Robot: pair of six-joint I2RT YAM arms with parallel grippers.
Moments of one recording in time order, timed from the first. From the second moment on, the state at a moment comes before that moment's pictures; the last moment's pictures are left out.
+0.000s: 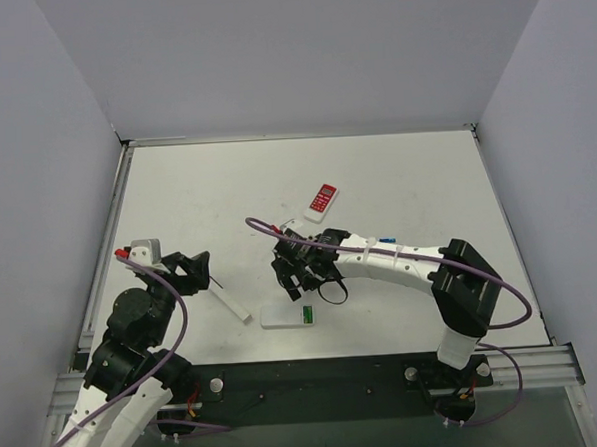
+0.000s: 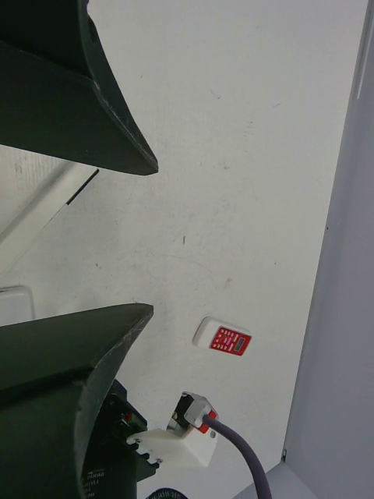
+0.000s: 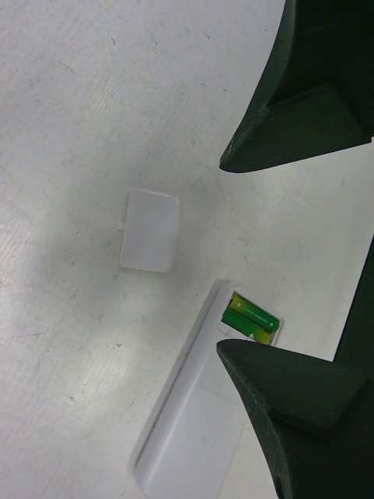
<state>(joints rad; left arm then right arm) -0.53 0.25 0.53 -0.36 -0.36 -0.35 1.02 1.71 1.22 -0.71 0.25 0.39</state>
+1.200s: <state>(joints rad) -0.49 0.49 0.51 -0.32 0.09 -0.44 0.94 1.76 1.05 -0.49 0.22 0.44</state>
